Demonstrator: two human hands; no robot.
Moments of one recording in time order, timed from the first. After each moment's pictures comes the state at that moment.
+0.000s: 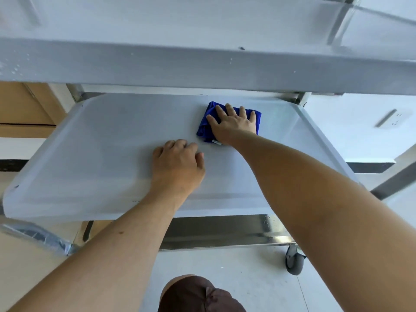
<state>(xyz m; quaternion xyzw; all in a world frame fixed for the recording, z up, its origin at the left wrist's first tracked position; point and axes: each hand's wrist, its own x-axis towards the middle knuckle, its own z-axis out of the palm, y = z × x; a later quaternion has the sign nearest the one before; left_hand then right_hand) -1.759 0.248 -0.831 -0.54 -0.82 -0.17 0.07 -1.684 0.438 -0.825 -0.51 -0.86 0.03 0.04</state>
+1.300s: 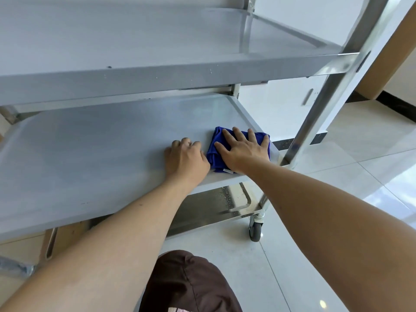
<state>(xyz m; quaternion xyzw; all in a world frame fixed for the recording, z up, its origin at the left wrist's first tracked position) -1.631 0.293 -0.822 -0.61 -0.77 -0.18 0.03 -1.479 0.376 -0.831 -0.60 -0.80 0.04 0.03</state>
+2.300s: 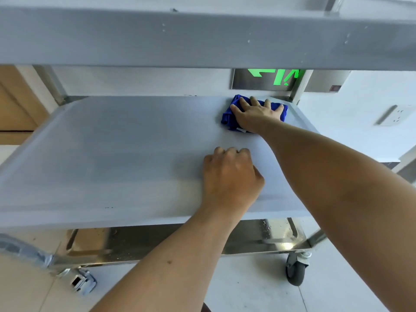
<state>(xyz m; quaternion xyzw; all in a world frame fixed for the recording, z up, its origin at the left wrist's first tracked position) -1.631 0.289 -0.820 -0.56 -0.79 -0.26 0.05 -1.617 0.519 -0.818 -0.56 -0.83 0.03 0.01</state>
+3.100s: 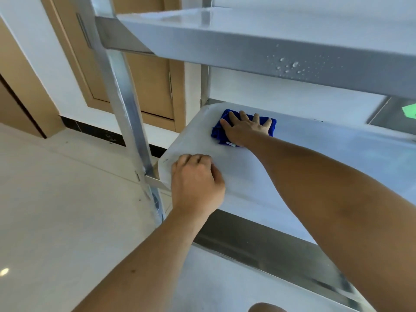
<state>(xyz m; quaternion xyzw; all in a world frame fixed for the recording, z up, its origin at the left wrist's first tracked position) -1.873 0.097 -0.838 -0.34 -0.88 -0.29 0.13 -1.918 0.328 -0.824 -0.35 -0.94 0.01 0.00</state>
